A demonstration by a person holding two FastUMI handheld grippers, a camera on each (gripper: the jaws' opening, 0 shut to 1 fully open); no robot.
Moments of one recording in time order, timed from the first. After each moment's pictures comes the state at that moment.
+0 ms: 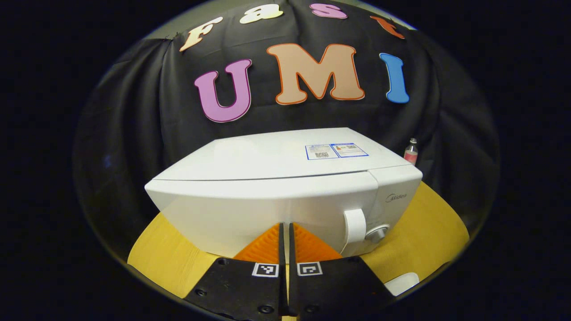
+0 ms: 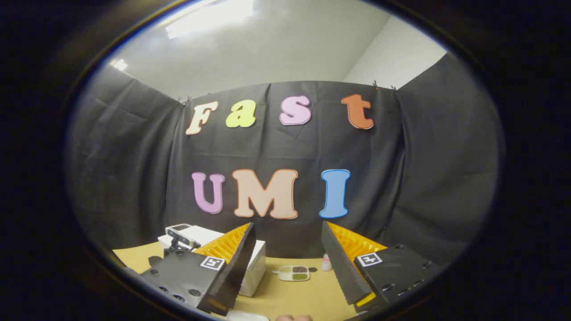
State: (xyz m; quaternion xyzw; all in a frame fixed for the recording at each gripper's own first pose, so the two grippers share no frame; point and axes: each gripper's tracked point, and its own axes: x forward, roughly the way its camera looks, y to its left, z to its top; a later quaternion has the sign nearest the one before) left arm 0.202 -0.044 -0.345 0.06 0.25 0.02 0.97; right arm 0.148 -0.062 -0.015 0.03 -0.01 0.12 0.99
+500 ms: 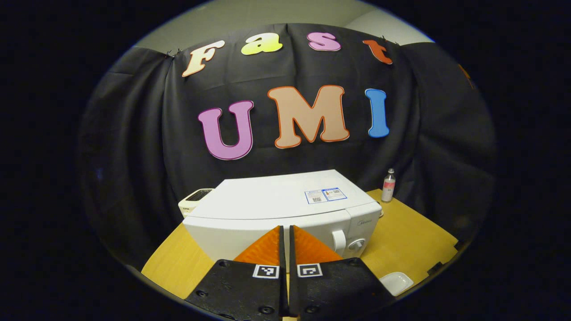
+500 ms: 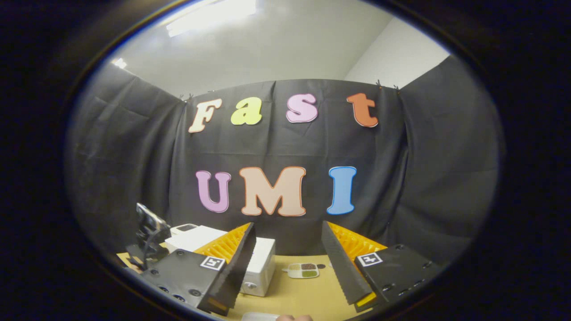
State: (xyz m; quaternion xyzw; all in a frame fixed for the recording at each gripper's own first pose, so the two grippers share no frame) left arm 0.156 -0.023 -0.229 0.05 0.16 -0.02 0.99; right arm 0.126 -0.013 -0.018 0.03 -0.01 0.11 0.99
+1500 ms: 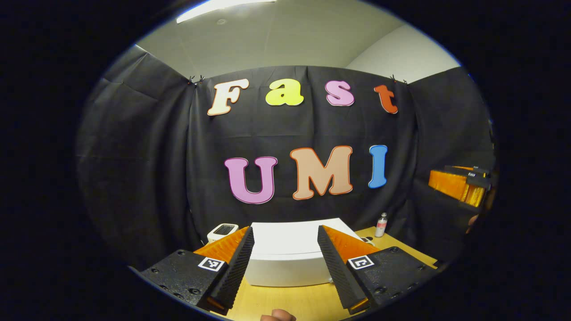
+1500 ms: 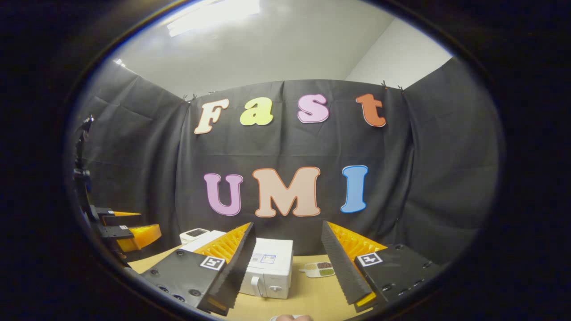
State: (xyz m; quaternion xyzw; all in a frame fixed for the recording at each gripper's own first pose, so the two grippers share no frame) left arm 0.084 0.031 -0.050 0.02 0.04 -0.01 1.00; right arm 0.112 0.064 -0.013 0.04 -0.01 0.11 0.99
